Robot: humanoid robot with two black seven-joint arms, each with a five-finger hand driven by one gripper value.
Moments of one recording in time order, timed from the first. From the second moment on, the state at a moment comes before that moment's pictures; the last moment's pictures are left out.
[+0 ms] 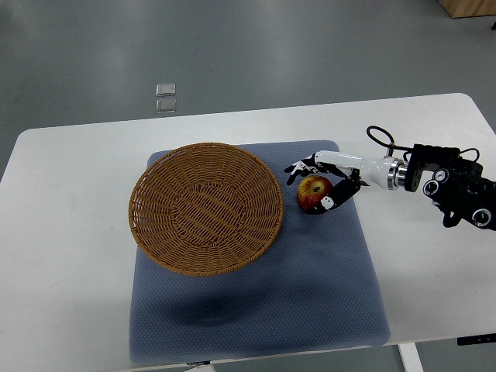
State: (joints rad) left arm 0.00 0.00 -0.09 -0.15 0.07 0.02 0.14; right arm 0.80 -0.37 0.45 0.77 -1.23 0.41 0.48
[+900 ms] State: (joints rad) left arm 0.00 0.00 -0.09 -0.15 0.07 0.02 0.14; right arm 0.86 -0.40 0.41 0.82 -1.31 0.14 0.50
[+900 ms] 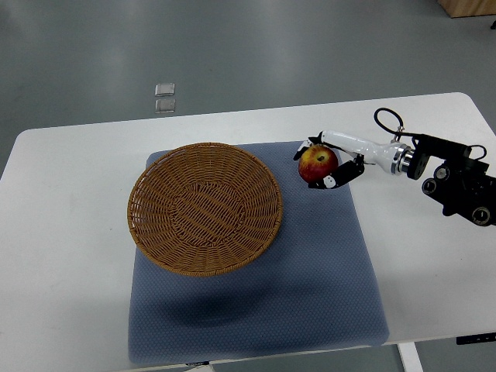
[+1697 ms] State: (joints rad) left arm 0.00 0.00 -0.09 -0.15 0.07 0.02 0.14; right arm 1.02 -0.03 0.21 0.83 -1.50 0.12 0.44
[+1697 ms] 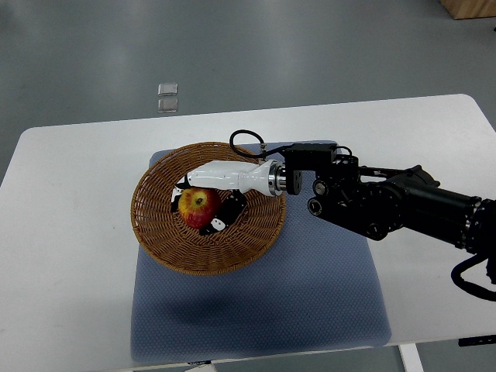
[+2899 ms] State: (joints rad) left arm 0.00 0.00 -0.09 -0.15 0.07 0.02 0.14; right arm 0.81 -0.30 0.53 0.60 -0.33 0.17 0.32
